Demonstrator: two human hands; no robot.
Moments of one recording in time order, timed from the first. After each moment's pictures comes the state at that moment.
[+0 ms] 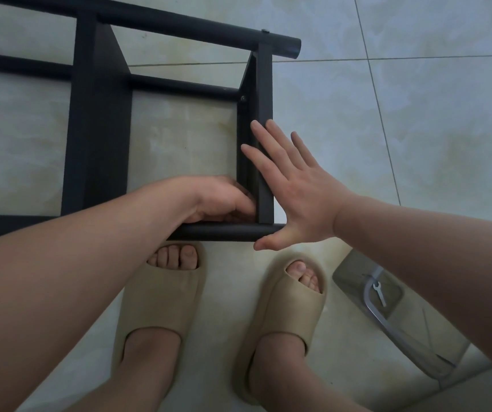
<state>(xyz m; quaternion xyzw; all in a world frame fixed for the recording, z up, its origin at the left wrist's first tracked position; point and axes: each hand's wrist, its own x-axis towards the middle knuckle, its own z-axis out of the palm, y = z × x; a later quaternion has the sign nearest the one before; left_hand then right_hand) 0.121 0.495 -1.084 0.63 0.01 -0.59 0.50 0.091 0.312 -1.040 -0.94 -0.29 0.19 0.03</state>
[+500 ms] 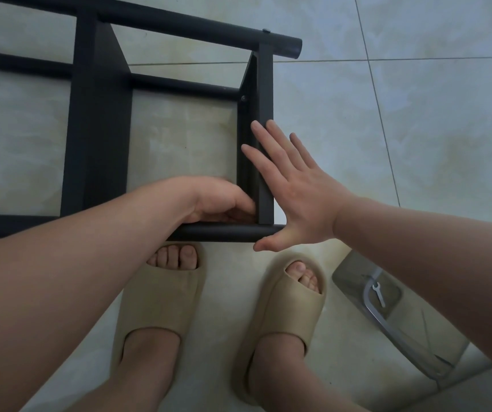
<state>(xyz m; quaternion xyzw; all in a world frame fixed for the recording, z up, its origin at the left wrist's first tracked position) 0.120 0.496 -1.082 0.58 0.05 -0.63 0.51 0.090 0.313 -1.039 -0.94 -0.29 0.19 0.03</state>
